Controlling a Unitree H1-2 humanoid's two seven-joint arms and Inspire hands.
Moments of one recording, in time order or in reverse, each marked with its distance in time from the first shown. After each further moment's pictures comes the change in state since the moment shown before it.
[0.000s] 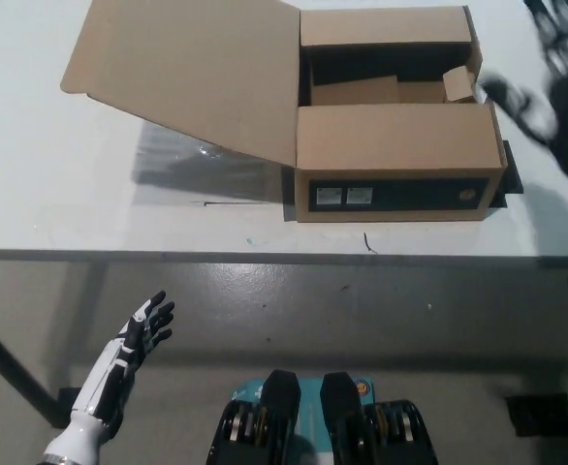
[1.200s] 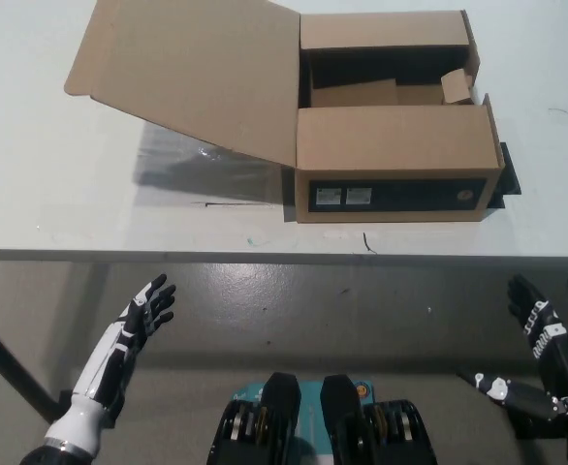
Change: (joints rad) left_arm -0.033 0.002 0.001 -0.006 -0.009 -0.001 -0.001; right_arm 0.420 -0.062 0.139 0.448 -0.351 -0.394 0.026
